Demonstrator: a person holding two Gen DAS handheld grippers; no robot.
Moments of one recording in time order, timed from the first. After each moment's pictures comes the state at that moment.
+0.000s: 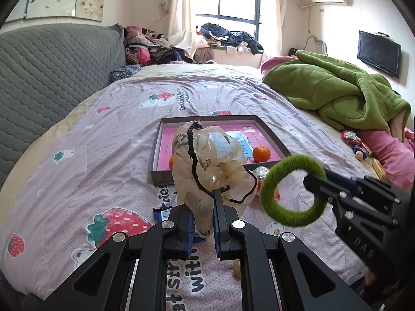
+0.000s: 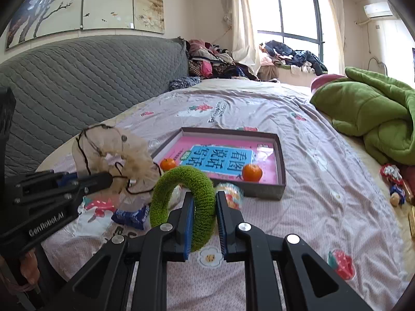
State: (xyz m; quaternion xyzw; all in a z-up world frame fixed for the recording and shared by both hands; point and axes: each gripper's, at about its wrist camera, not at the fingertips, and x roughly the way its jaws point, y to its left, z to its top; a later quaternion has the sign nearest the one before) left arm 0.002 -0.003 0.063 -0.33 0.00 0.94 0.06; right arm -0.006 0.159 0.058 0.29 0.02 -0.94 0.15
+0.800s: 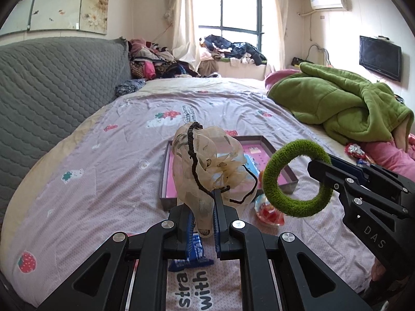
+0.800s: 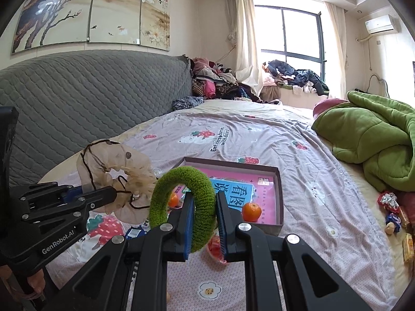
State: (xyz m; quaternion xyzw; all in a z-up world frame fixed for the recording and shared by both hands) left arm -0.010 -0.007 0.094 -0.29 0.01 0.96 0.05; right arm -0.021 0.153 0.098 0.24 0.02 -0.96 0.16
